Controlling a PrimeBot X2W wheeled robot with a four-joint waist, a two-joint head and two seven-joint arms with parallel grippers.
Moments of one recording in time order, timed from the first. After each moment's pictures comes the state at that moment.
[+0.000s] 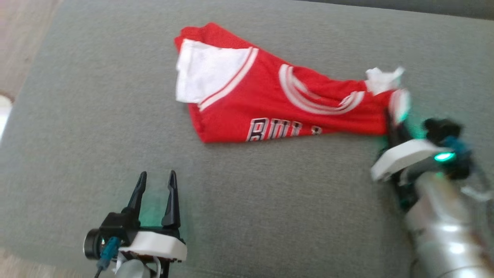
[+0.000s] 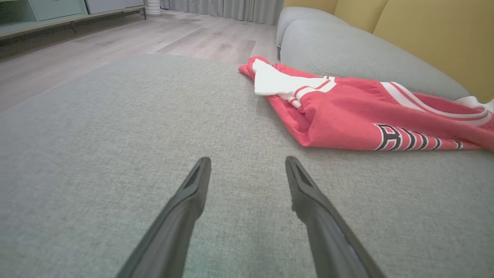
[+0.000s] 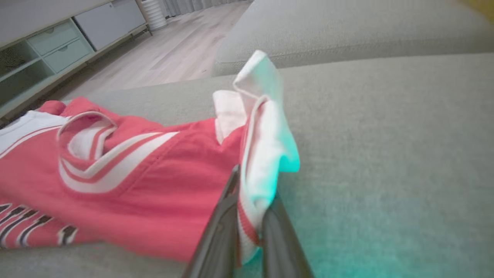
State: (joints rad) left arm -0.10 0.05 -0.20 0.38 -0.25 -0.02 -0.25; right arm -0.53 -0.07 0.02 0.89 0.18 0.13 -0.23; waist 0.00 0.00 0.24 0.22
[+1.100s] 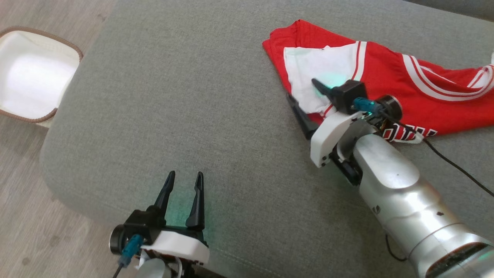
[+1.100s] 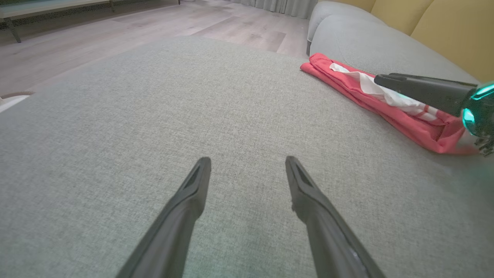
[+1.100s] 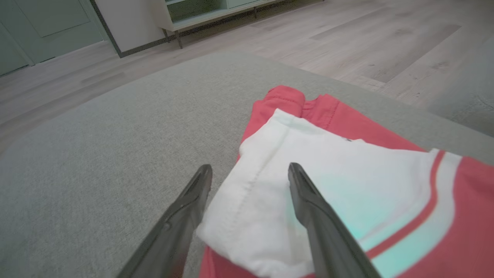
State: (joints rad) left arm -0.12 0.04 -0.35 0.38 -0.34 0.00 -0.25; right arm -0.77 -0.07 0.58 0.93 0.28 0.13 -0.13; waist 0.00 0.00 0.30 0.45
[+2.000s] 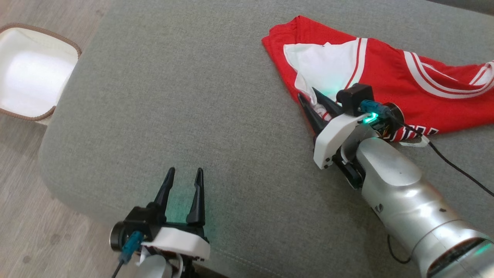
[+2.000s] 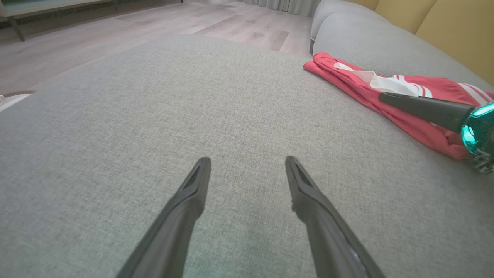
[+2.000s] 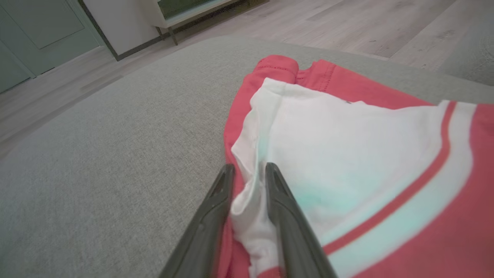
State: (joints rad) left arm -0.13 0.04 -0.36 0.38 -0.36 0.02 -0.25; right arm -0.80 -0.08 0.69 1.02 0.45 0.13 -0.18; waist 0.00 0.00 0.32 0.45
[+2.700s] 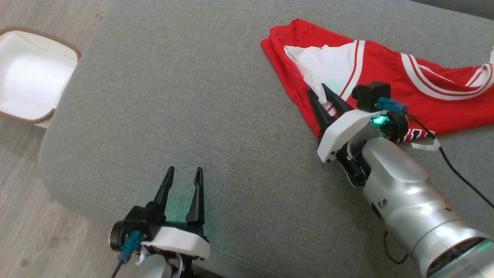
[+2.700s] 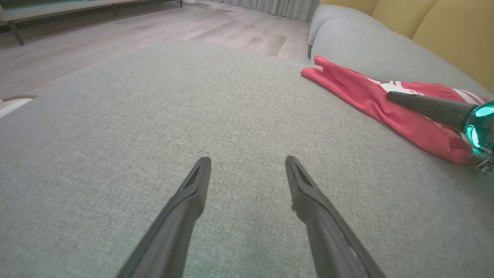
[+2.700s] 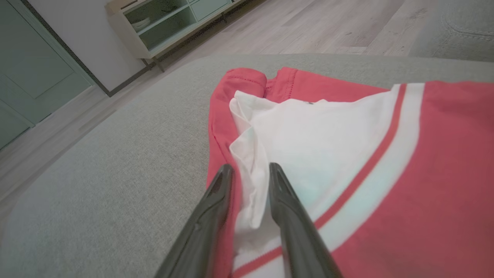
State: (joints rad) left arm -0.14 0.04 -0.36 0.38 -0.35 0.02 -0.25; right arm -0.80 -0.08 0.68 1.05 0.62 0.13 -0.21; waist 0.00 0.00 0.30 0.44
